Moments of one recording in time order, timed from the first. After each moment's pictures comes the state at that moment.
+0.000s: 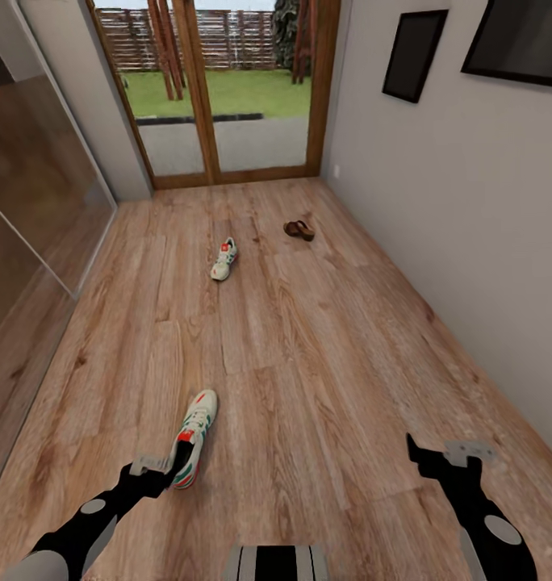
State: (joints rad) left arm -0.58 0.18 0.03 -0.30 -0.05 -0.21 -0.28; right arm -0.09 -0.05 -0.20 -1.46 -0.01 0.21 0.00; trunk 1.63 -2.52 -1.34
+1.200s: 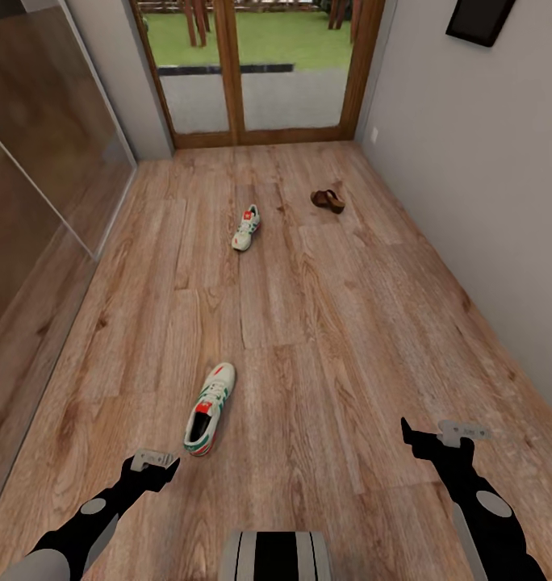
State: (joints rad) left arm -0.58 0.18 0.03 -0.30 -0.05 -0.29 -0.28; right arm -0.16 -0.05 -0.19 -1.49 0.00 0.29 0.00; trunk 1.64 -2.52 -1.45
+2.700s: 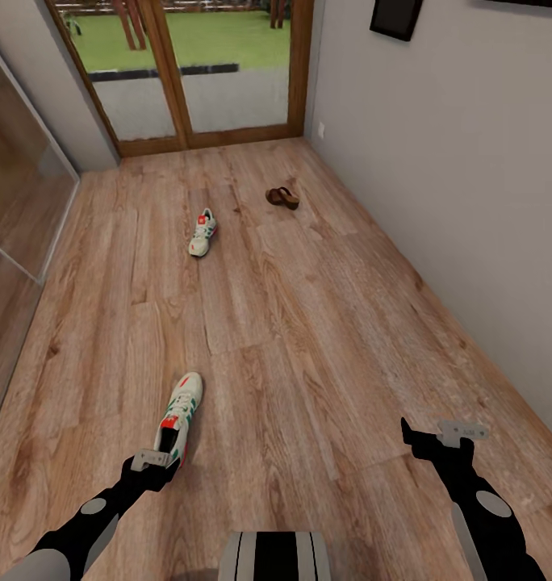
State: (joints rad) left arm -0.58 0.18 0.03 -0.30 -0.05 -0.29 -0.28; right arm -0.16 -0.04 -0.19 -1.49 0.00 0.29 0.00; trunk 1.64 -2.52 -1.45
